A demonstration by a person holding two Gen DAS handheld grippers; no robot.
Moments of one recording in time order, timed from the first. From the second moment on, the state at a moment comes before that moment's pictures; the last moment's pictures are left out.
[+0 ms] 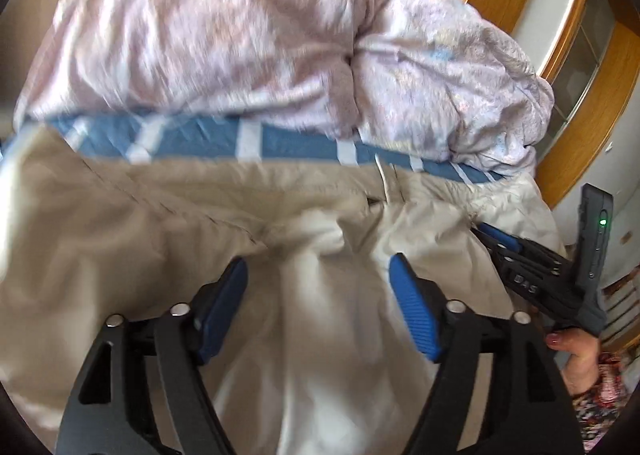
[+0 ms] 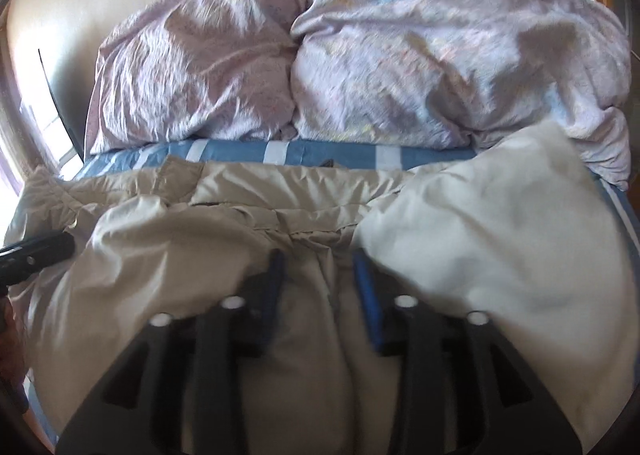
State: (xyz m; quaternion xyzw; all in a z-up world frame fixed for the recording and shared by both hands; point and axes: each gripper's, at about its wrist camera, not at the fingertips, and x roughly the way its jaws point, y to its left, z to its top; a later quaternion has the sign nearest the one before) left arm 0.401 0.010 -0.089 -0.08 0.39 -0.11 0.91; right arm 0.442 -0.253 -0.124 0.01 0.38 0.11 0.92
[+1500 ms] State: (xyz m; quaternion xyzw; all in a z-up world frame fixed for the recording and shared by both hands) left arm 0.394 0.071 -0.103 -0.06 0.35 0.00 0.93; right arm 0.446 -0.288 -0.125 -0.02 0.37 0.01 0.93
